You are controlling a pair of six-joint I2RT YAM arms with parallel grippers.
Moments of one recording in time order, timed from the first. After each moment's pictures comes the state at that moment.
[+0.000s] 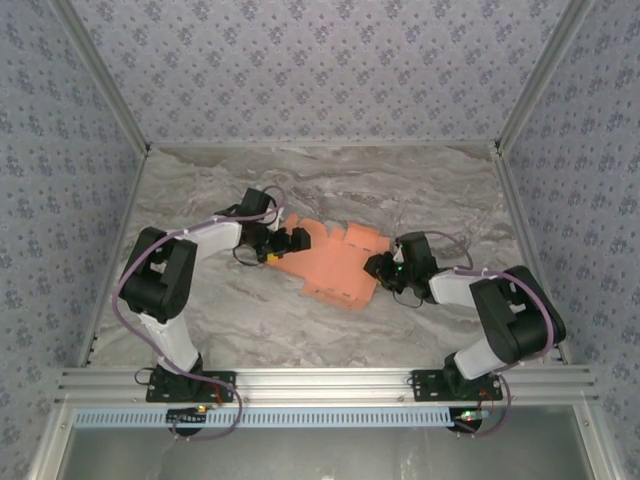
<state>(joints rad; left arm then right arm) -0.42 1.81 1.07 -0.37 0.51 -0.50 0.37 1.51 0.48 0.24 -0.41 0.97</state>
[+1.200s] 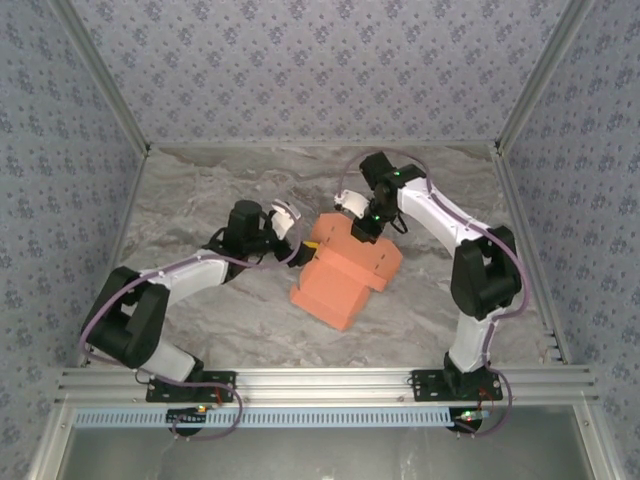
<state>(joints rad) -0.51 1.51 0.74 0.28 0.48 0.16 0.46 1.85 1.57 -1.05 -0.29 -0.62</state>
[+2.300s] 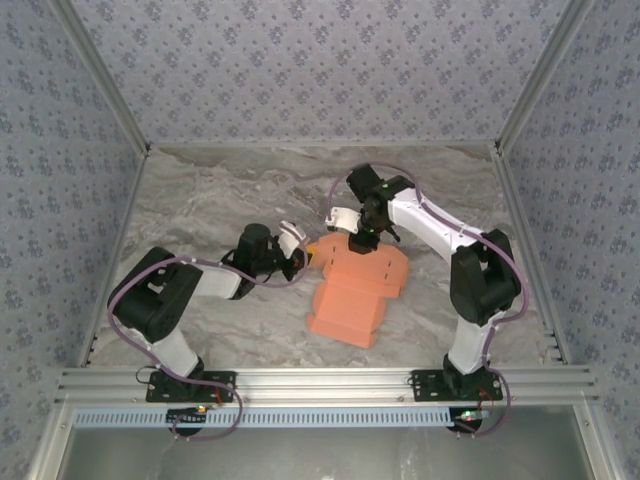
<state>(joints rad) -0.56 1.68 0.58 0.65 0.47 0.09 0.54 1.80 1.48 -0.99 -0.15 -0.79</state>
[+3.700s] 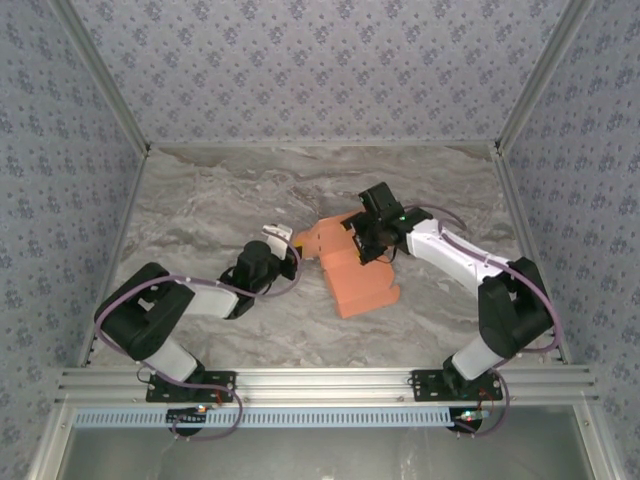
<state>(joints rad) -0.68 1.57 0.44 0.79 -0.04 -0.20 0.56 1.56 1.15 -0.54 -0.16 1.60</state>
